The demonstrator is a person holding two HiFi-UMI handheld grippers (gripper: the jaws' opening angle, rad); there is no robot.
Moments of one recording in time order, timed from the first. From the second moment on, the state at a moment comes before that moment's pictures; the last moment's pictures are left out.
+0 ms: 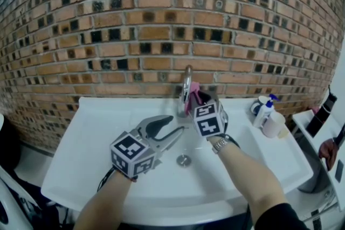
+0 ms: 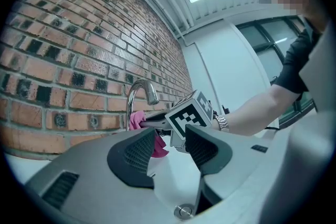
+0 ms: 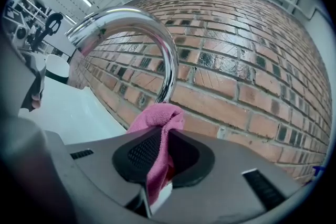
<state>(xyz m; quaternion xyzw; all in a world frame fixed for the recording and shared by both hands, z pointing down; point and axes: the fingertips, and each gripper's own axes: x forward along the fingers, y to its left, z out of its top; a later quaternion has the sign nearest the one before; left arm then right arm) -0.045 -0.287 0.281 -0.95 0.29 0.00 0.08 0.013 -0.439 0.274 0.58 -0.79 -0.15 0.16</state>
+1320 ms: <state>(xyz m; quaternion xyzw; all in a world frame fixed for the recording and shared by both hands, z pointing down) -0.045 -0.288 0.285 -0.95 0.29 0.00 0.08 -0.007 -0.418 0.356 0.52 -0.82 -0.12 0.22</state>
